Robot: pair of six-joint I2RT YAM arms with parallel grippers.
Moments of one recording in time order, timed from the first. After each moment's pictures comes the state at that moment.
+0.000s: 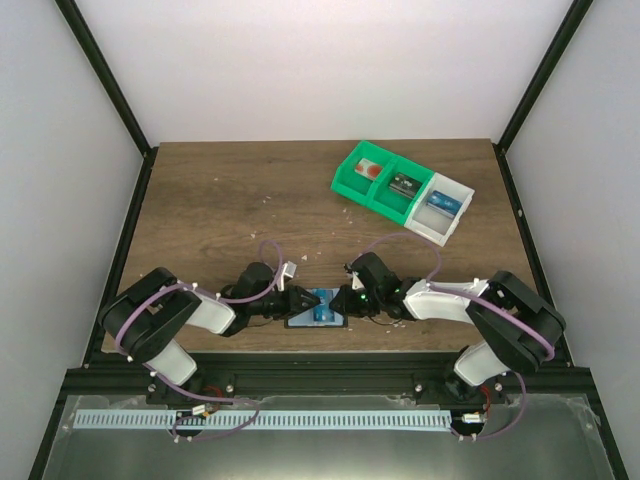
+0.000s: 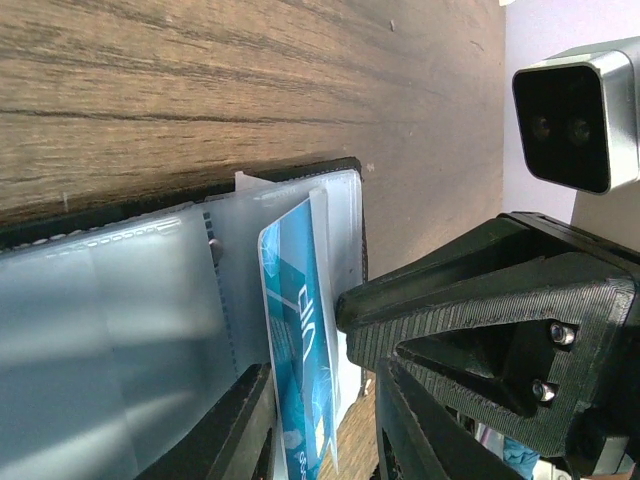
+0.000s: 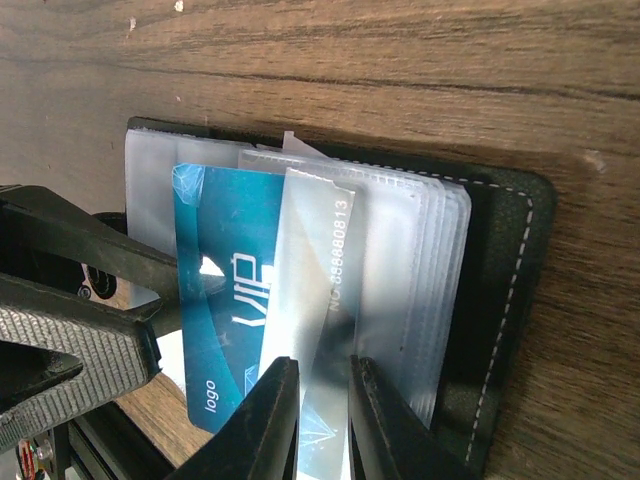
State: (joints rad) left arm -0.70 1.60 0.31 0.72 0.56 -1.05; right arm 0.79 1.49 0.55 0.04 -0.34 0.83
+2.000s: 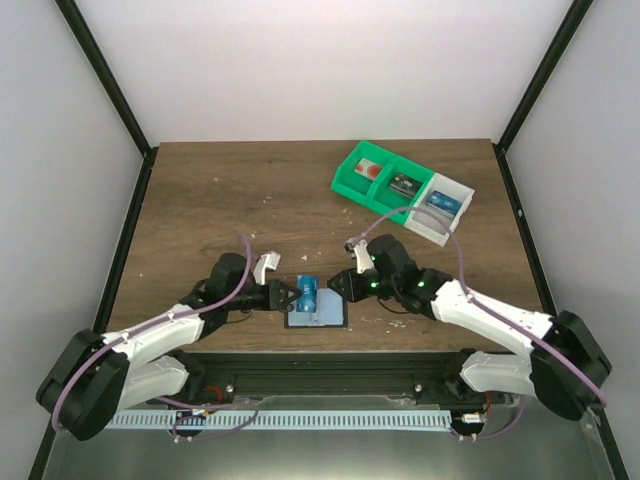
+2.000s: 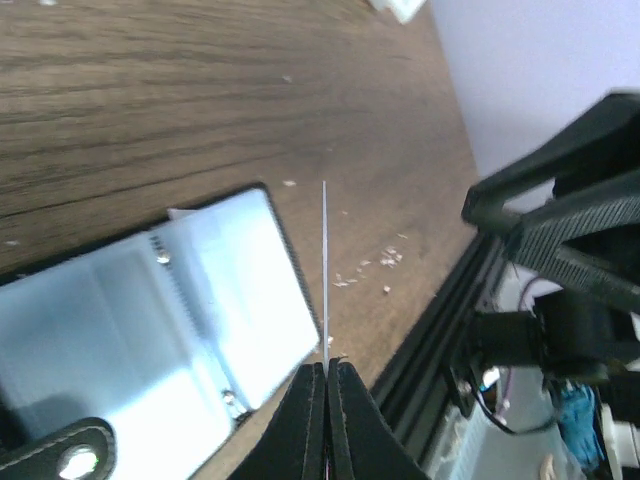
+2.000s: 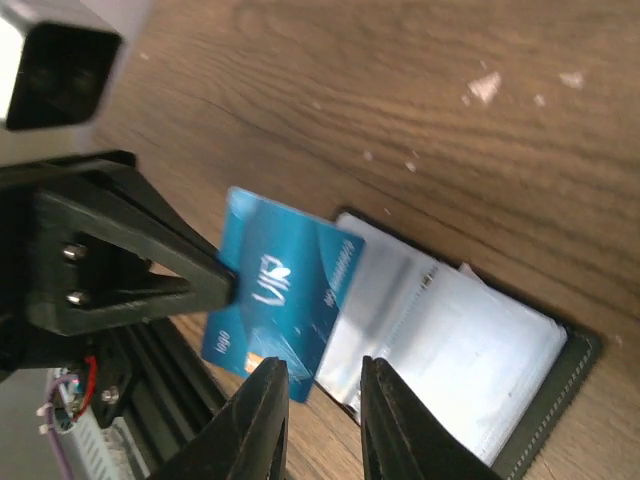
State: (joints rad) left arm -0.59 1.12 0.33 0.23 0.59 -0.75; right arm 0.78 1.21 0.65 -0.14 -0.33 0.56
